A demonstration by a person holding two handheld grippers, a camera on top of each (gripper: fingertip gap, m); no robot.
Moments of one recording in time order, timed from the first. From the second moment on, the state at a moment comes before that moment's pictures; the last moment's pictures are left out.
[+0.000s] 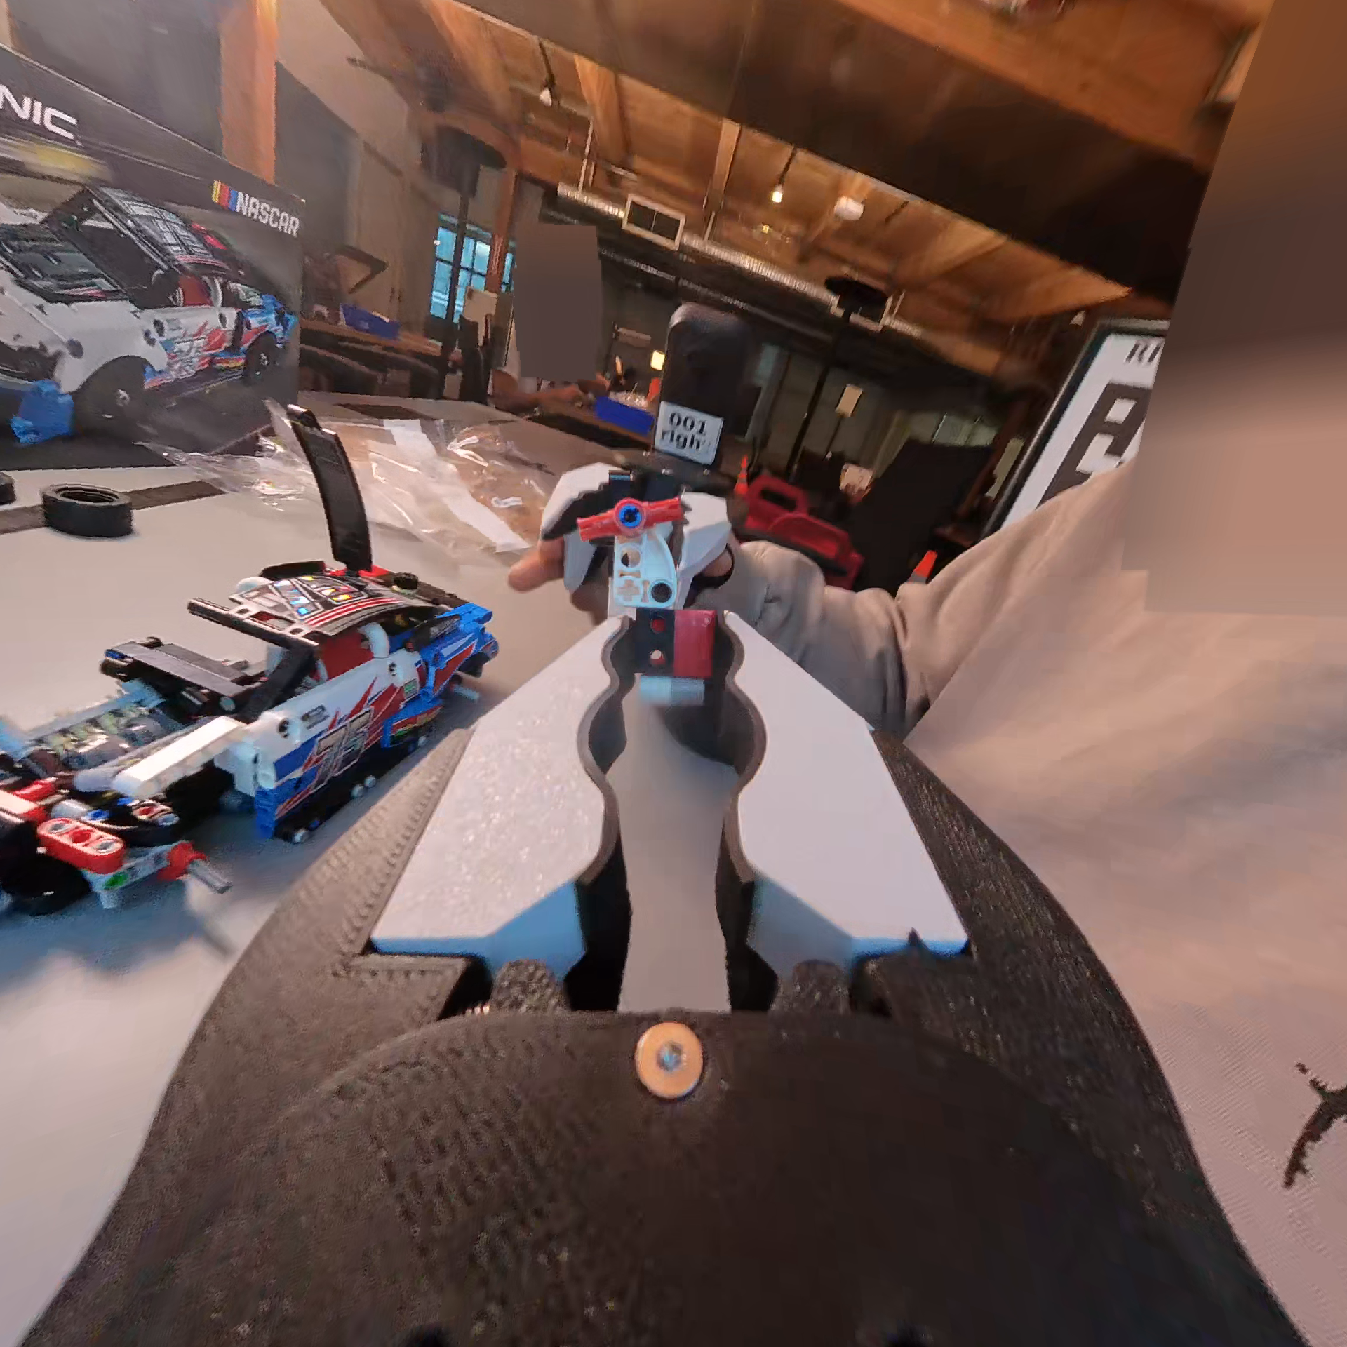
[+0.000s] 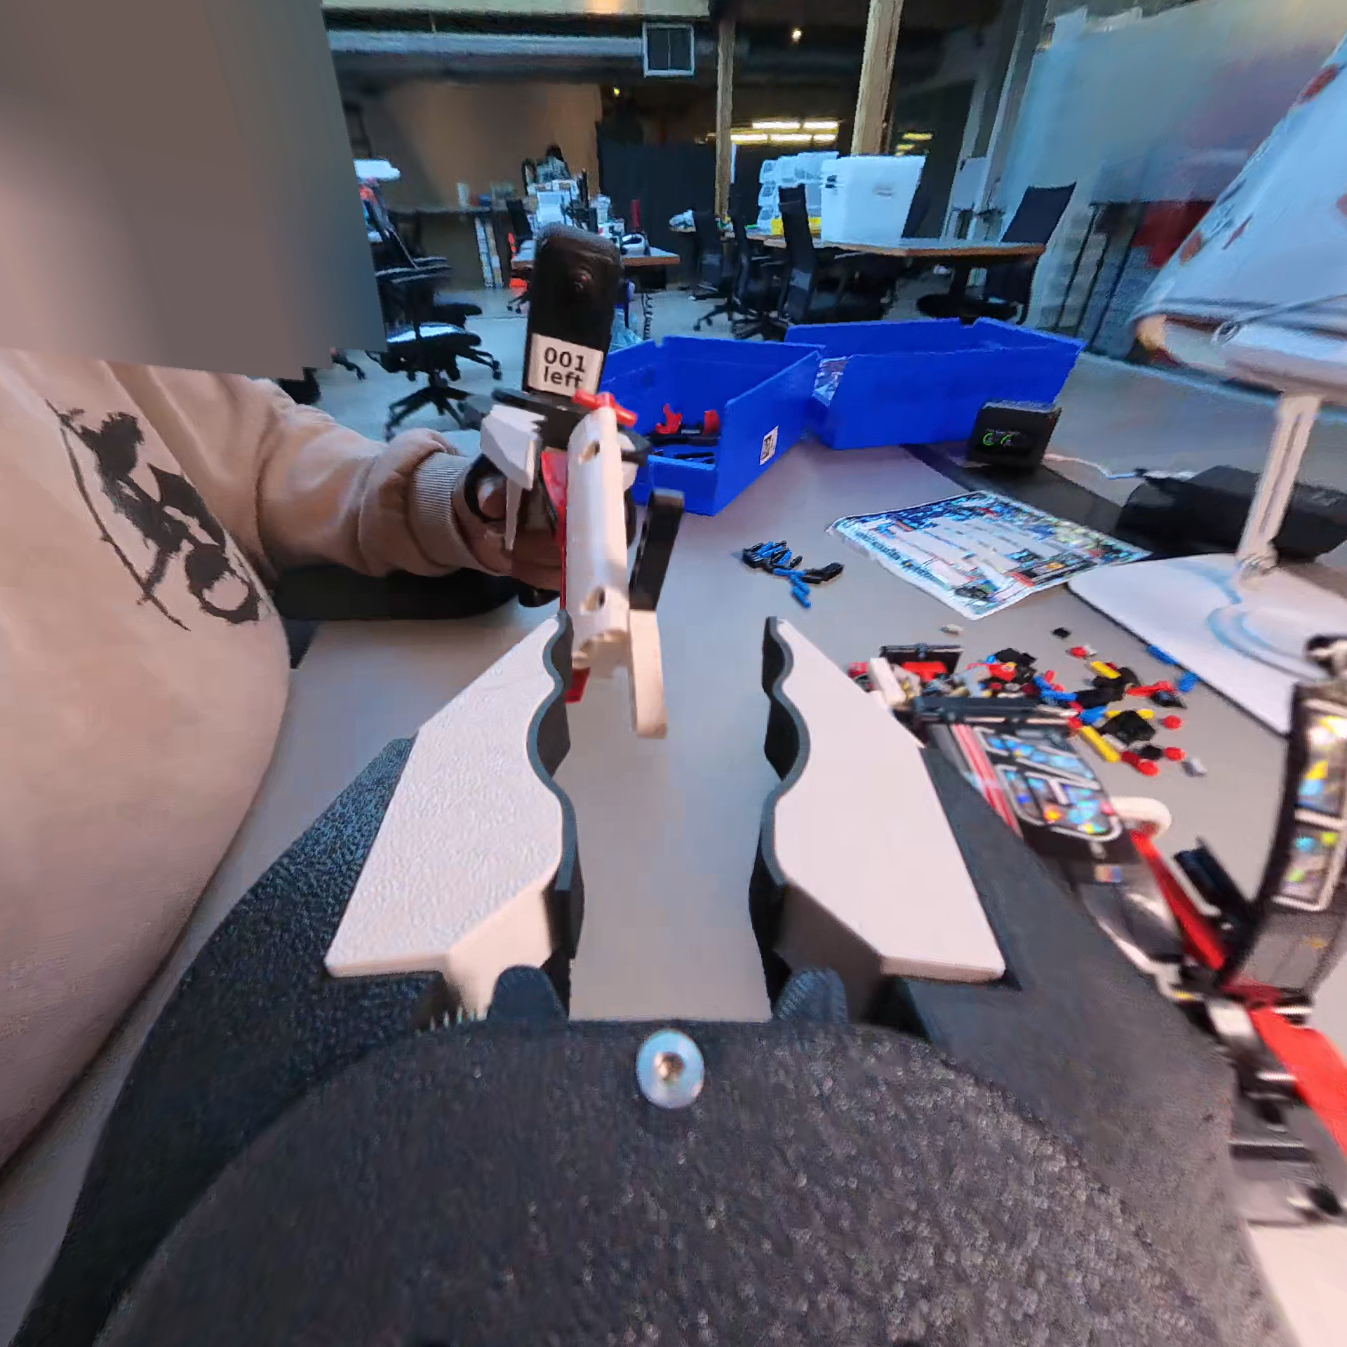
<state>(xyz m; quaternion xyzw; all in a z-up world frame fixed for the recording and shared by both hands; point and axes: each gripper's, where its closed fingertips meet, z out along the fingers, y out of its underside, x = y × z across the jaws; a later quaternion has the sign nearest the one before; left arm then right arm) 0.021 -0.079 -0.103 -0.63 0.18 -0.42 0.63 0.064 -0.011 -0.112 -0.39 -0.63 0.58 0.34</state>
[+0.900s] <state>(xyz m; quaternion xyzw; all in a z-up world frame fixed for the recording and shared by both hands) -0.002 -0.052 -0.138 -0.64 -0.05 -0.60 0.49 0.042 -0.011 -0.139 -0.54 -0.44 0.72 0.06</state>
